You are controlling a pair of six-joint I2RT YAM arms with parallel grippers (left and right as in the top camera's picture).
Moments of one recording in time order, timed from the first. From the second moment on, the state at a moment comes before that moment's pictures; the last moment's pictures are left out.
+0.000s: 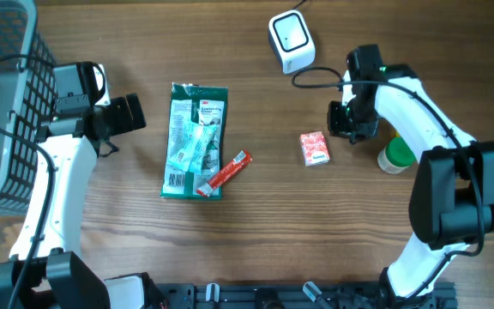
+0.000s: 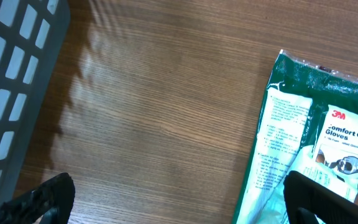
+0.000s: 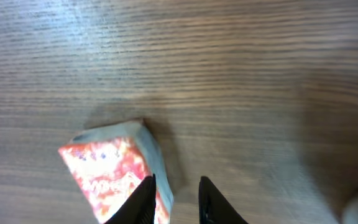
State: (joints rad) left arm 0.14 1.48 1.12 -0.67 -0.04 -0.11; right arm 0.15 1.93 1.36 -0.92 -0.15 0.22
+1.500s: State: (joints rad) left arm 0.14 1.48 1.12 -0.67 -0.04 -0.11; right arm 0.17 1.93 1.25 -0.93 -0.32 0.16
